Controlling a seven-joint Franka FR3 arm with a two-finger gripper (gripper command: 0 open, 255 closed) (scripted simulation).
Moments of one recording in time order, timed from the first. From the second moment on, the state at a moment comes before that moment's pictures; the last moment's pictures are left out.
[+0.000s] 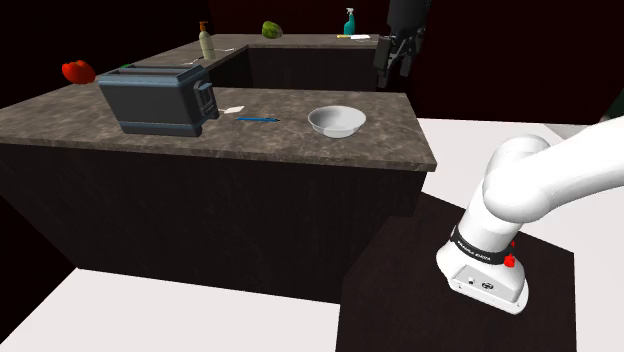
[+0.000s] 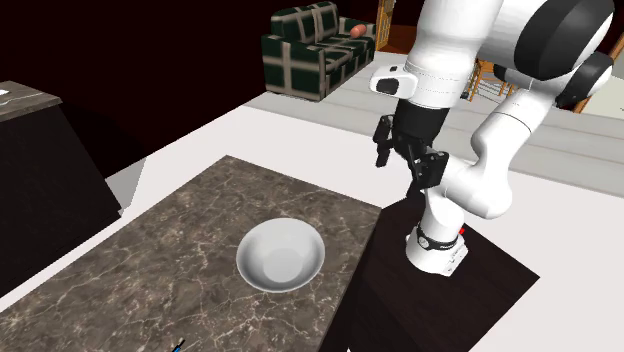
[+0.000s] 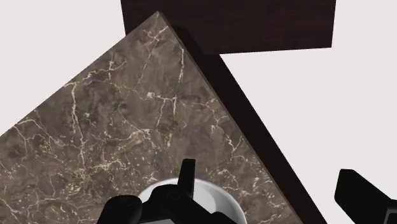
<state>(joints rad) 0.02 -0.83 0.06 -2.28 -0.03 1.51 0.17</state>
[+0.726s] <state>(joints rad) -0.03 -0.52 0.21 -2.24 -0.16 1.71 0.32</state>
